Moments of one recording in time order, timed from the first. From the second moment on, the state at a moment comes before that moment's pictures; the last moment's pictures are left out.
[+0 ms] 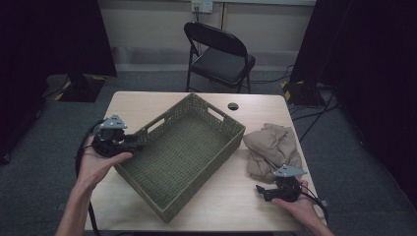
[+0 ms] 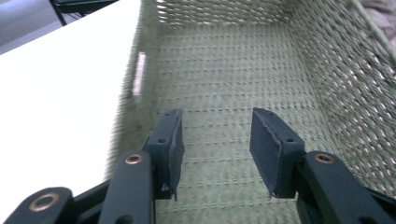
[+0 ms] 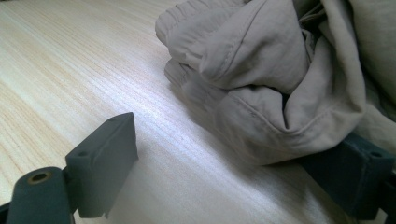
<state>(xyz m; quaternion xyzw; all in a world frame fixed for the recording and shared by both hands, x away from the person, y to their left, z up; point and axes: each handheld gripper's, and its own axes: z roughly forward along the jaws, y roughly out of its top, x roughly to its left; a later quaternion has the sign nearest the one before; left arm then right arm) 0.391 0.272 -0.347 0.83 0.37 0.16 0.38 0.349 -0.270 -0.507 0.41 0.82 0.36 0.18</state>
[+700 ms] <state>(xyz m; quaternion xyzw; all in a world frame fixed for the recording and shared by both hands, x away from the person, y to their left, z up) 0.419 0.317 -0.405 0.81 0.45 0.14 0.35 0.349 -0.270 -0.507 0.40 0.82 0.36 0.18</state>
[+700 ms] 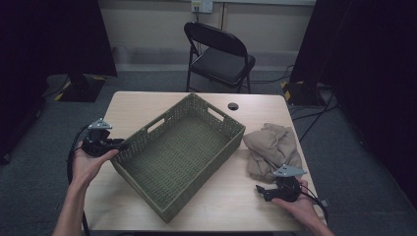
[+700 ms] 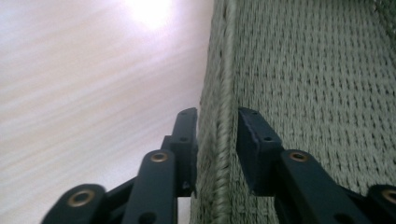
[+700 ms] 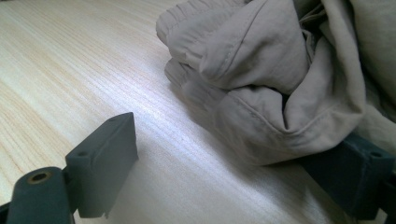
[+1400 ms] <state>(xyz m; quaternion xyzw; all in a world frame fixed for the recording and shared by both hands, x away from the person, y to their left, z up) 0.415 0.333 -0.411 0.77 0.51 0.15 0.36 0.349 -0.270 -0.507 0.40 0.82 0.36 0.18</state>
